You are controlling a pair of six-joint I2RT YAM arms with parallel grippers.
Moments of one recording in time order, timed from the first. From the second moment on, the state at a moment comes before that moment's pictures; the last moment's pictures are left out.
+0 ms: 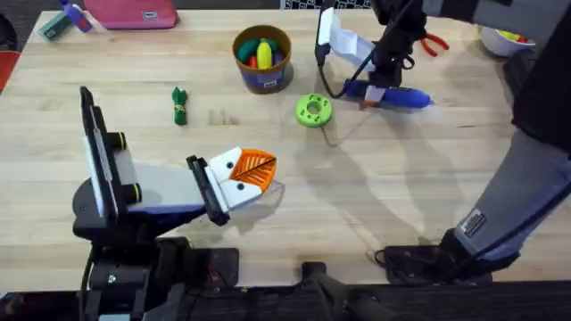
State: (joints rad) left arm 0.03 0.01 0.01 -0.12 1.13 0.08; right arm 0.20 2.07 1.61 -1.03 0.07 -1.20
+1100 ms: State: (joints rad) left arm 0.03 0.01 0.02 -0.12 1.01 0.00; right arm 0.43 1.51 1.63 -0.99 0.02 -0.51
